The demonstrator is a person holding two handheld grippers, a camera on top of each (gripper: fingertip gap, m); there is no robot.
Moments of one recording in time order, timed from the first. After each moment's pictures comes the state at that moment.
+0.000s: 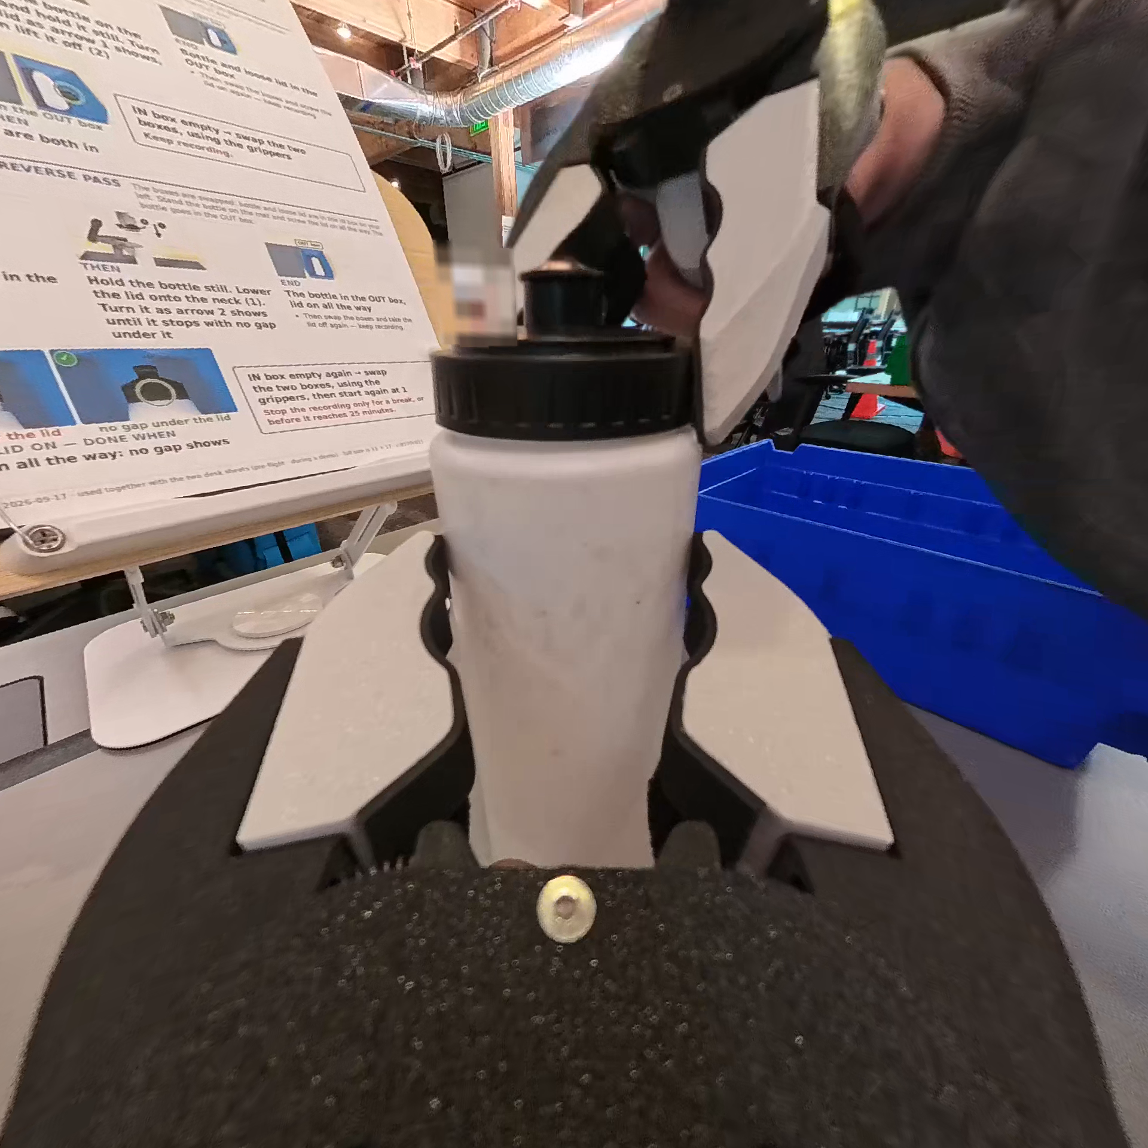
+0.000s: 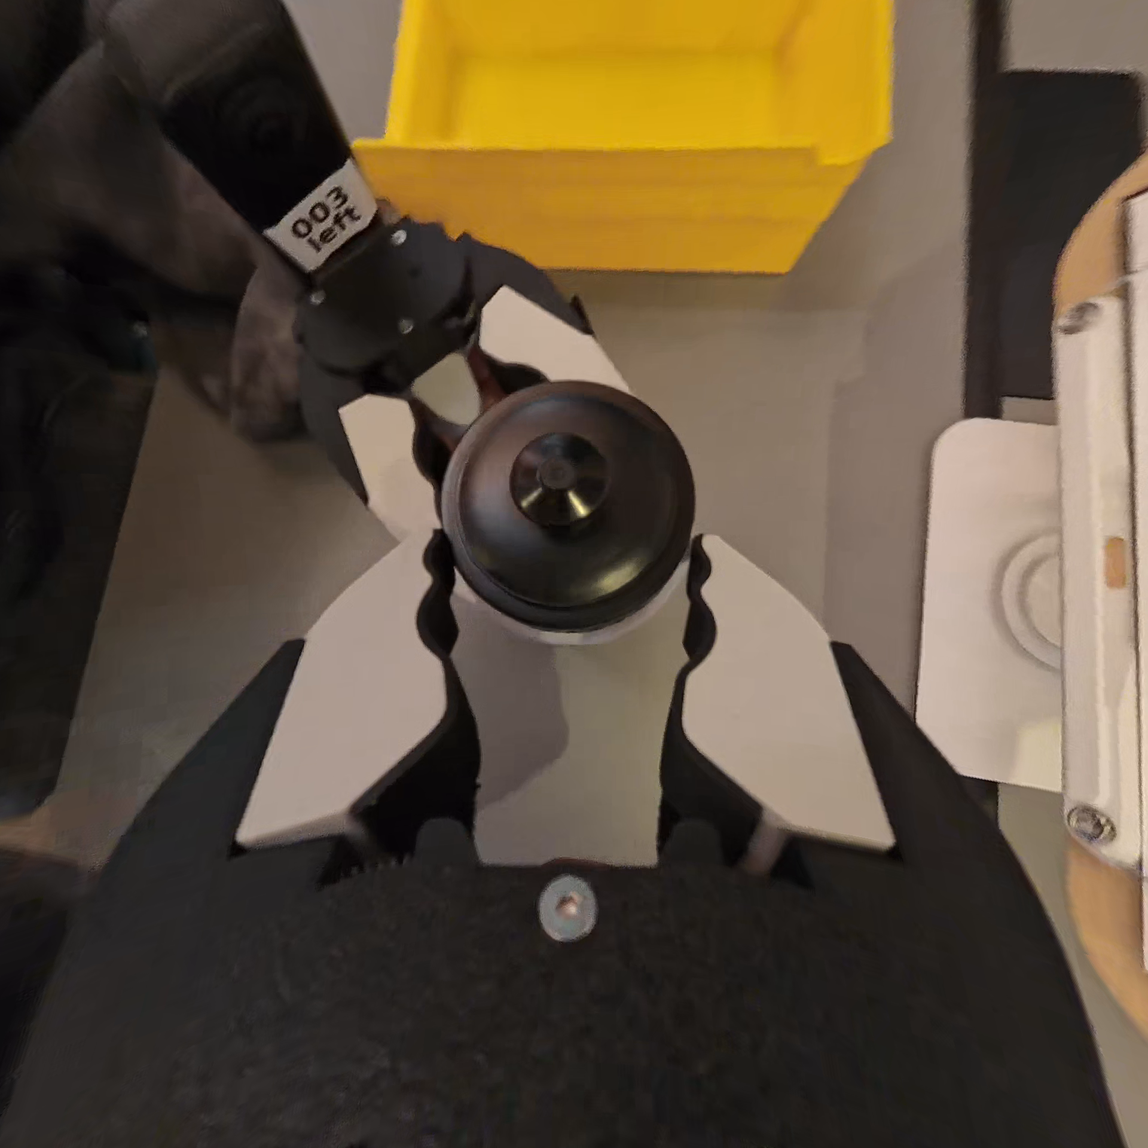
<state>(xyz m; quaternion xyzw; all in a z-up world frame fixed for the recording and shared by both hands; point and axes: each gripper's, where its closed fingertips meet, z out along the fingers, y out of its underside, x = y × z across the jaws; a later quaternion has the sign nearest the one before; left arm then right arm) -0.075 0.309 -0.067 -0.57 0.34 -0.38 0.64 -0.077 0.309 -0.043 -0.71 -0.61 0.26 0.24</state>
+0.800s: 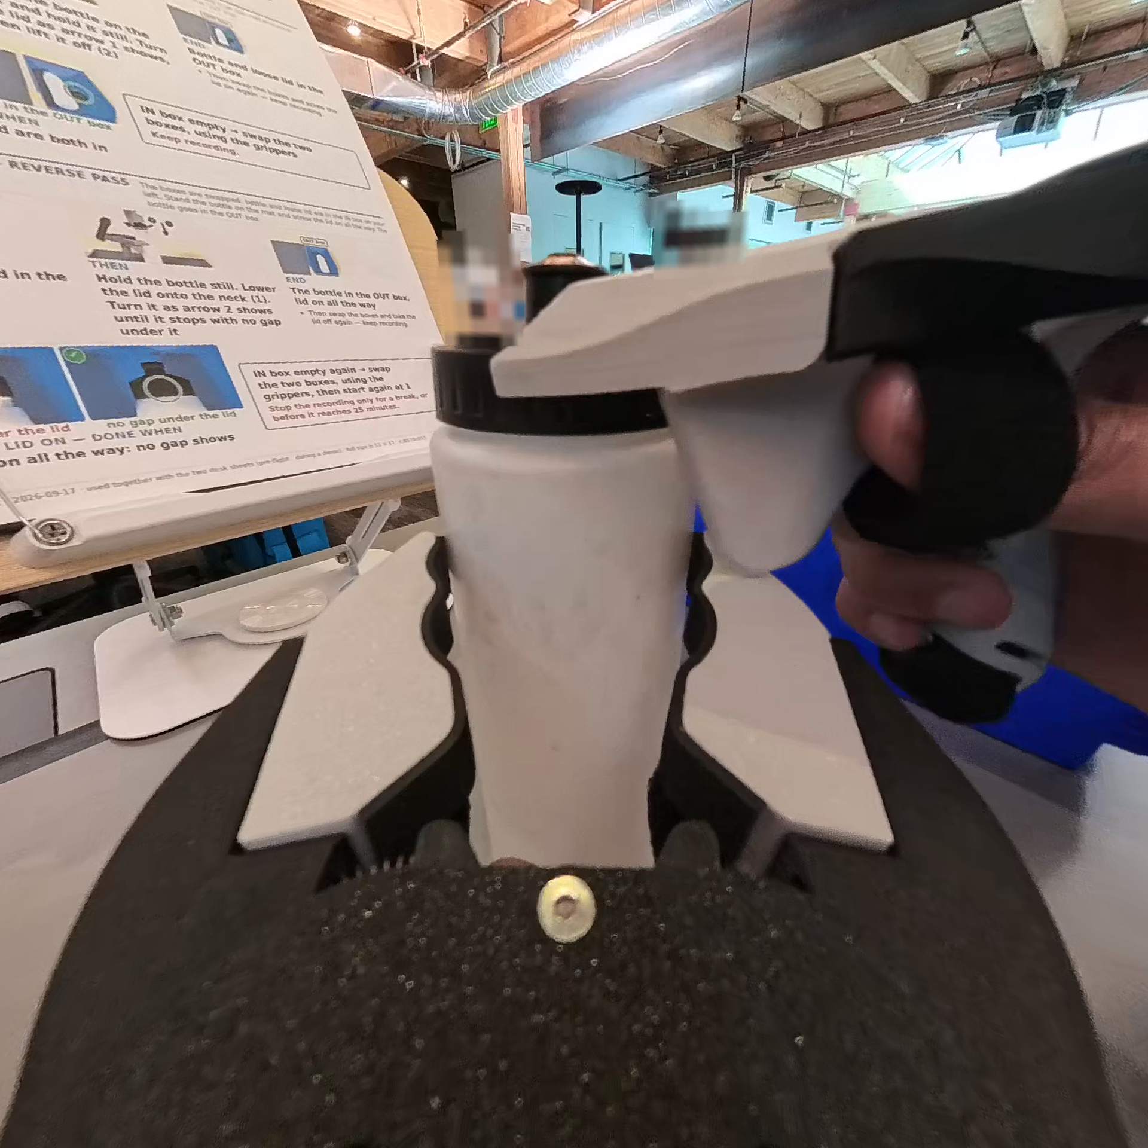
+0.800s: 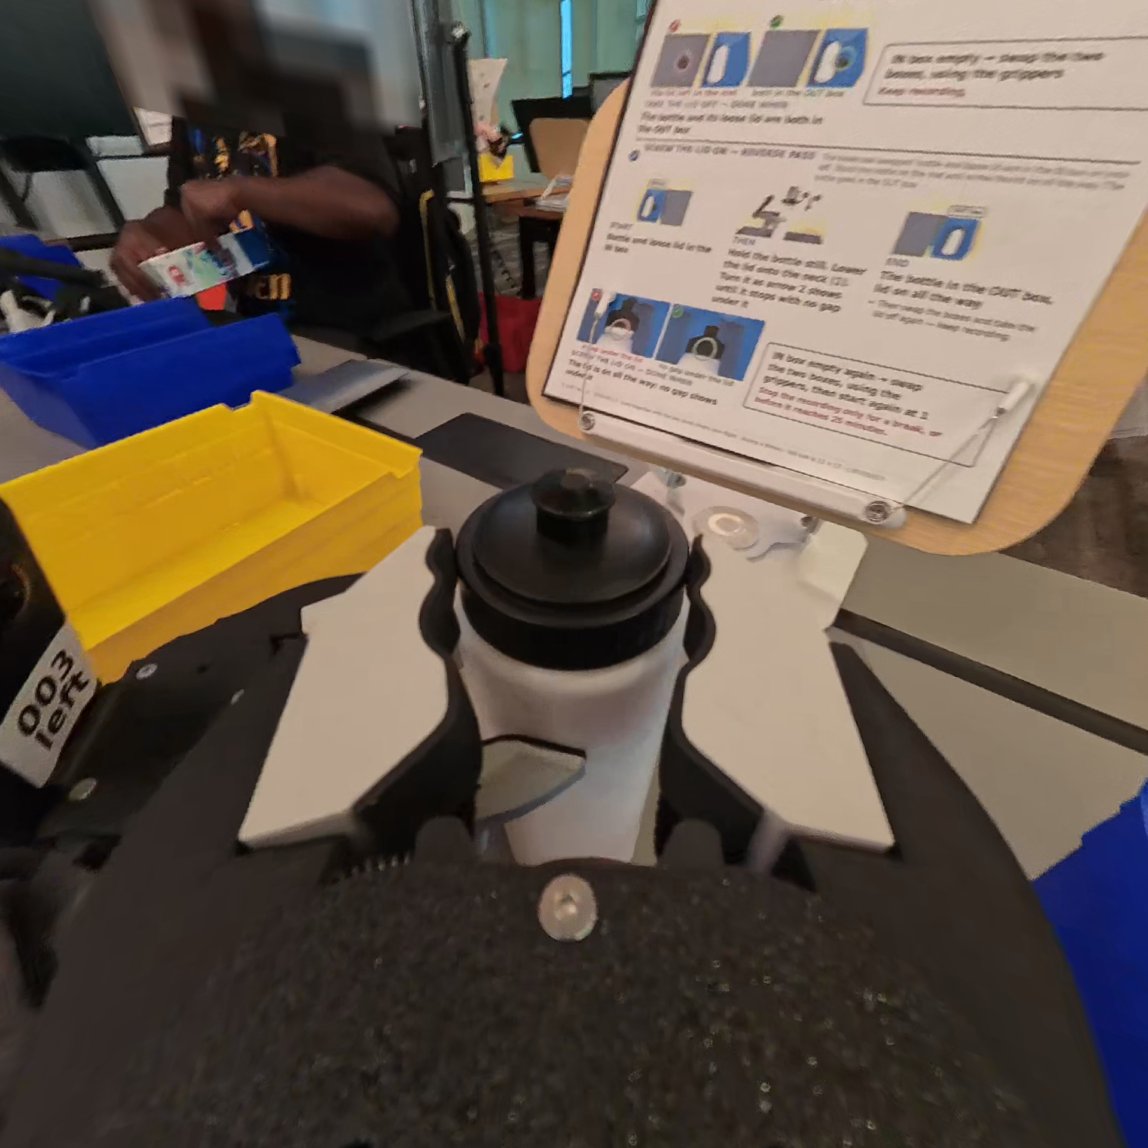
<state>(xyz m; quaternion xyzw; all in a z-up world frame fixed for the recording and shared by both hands) -0.075 0.308 -0.068 -0.58 0.34 -0.37 0.64 -0.083 0.320 -0.023 -0.75 -0.13 0.11 0.64</state>
